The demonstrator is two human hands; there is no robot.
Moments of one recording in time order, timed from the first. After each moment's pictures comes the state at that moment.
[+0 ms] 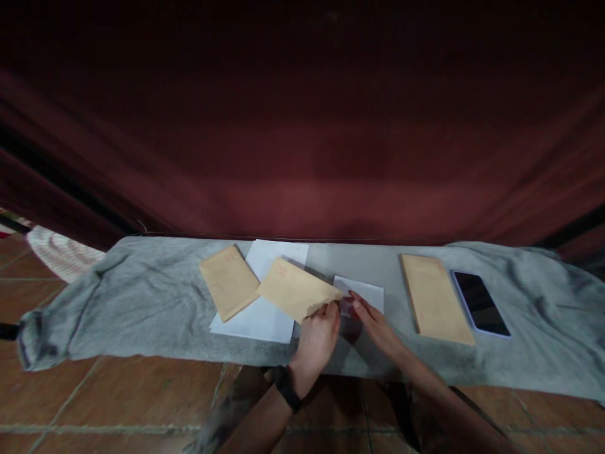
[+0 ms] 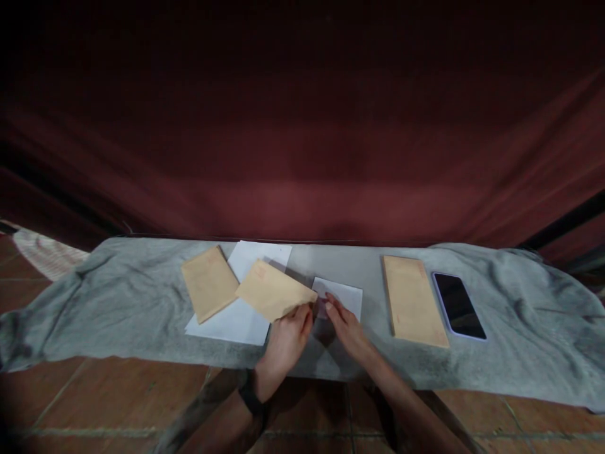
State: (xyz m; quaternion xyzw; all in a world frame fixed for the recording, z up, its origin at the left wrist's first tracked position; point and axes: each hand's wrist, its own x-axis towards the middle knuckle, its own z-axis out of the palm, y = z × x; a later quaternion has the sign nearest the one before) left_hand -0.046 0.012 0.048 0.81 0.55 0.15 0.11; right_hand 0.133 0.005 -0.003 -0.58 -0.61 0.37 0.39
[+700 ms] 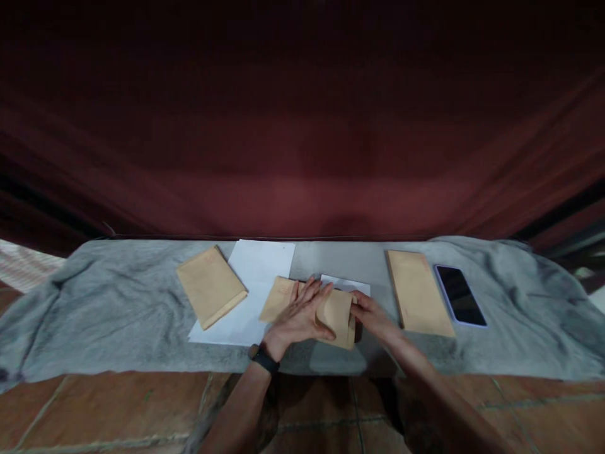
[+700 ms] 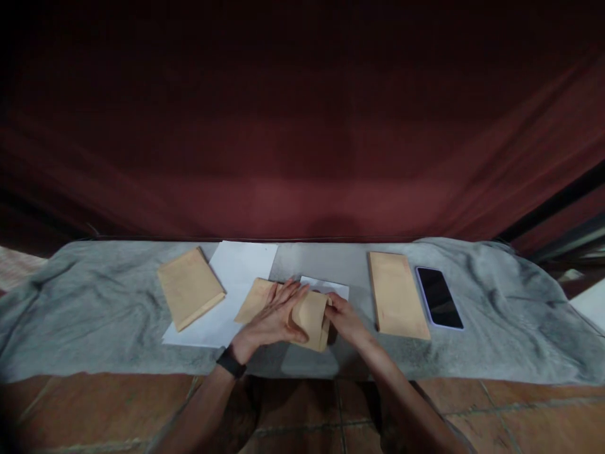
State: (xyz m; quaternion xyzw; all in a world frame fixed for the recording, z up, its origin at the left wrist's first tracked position) left_hand -0.069 0.068 0.035 0.89 0.40 0.07 0.23; right_hand 0.159 0.024 0.003 -0.53 -0.56 0.47 0.43
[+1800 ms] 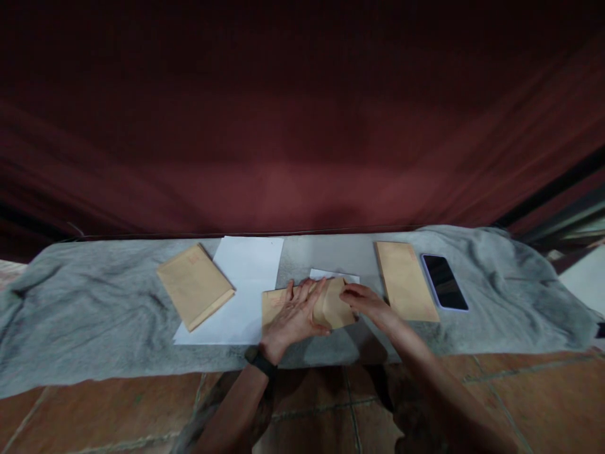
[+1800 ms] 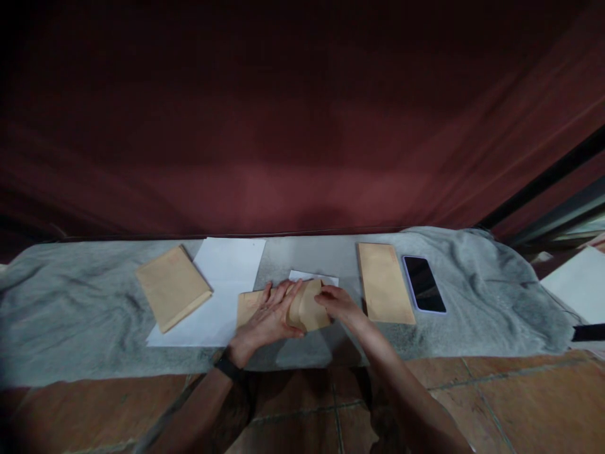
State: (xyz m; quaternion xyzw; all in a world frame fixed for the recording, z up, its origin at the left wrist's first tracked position) left_hand -0.052 0.055 0.019 0.89 0.39 0.10 0.20; right_hand 0.178 0.025 0.027 -0.60 -0.49 0.53 0.35
